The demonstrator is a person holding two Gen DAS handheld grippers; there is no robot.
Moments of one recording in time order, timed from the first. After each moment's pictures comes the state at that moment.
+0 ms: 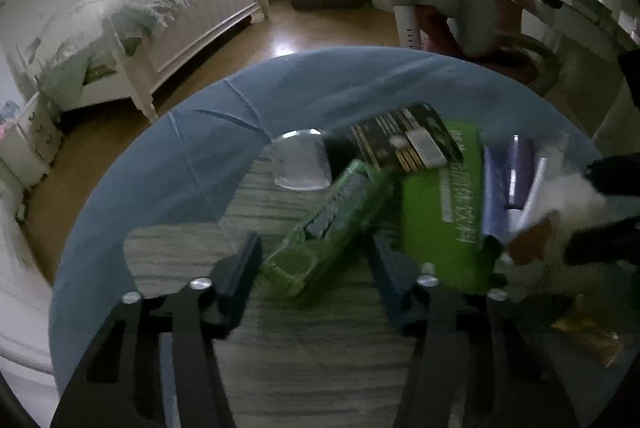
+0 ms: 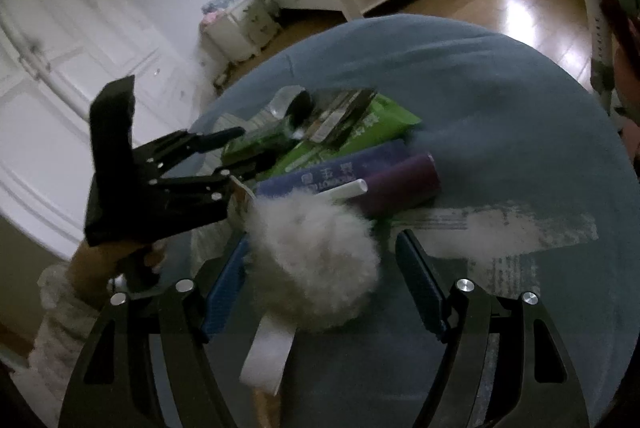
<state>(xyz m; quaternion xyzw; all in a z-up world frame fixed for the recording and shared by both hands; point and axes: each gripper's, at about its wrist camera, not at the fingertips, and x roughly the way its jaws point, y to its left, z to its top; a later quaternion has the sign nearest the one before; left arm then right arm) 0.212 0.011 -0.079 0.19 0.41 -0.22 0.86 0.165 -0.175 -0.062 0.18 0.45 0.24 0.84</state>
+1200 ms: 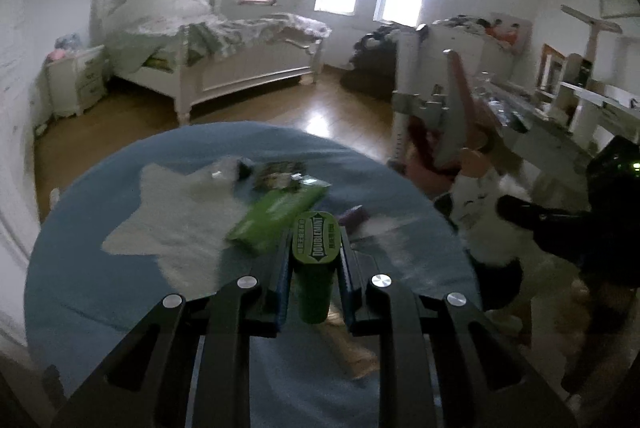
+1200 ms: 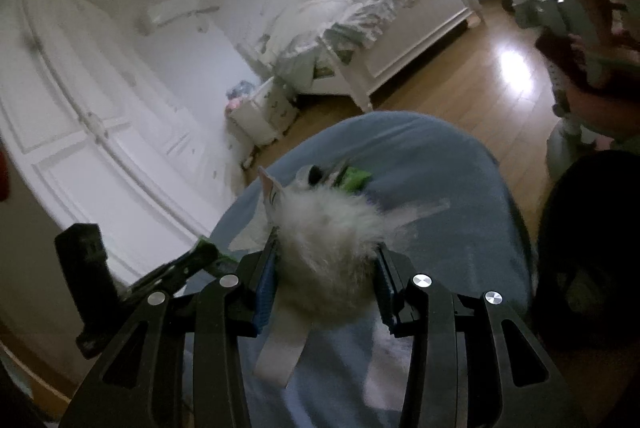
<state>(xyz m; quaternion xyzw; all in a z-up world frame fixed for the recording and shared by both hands) 0.036 -0.049 0.003 0.01 0.31 -0.17 0.94 0.022 -0.311 0.003 0.28 0.30 0.22 0.89</state>
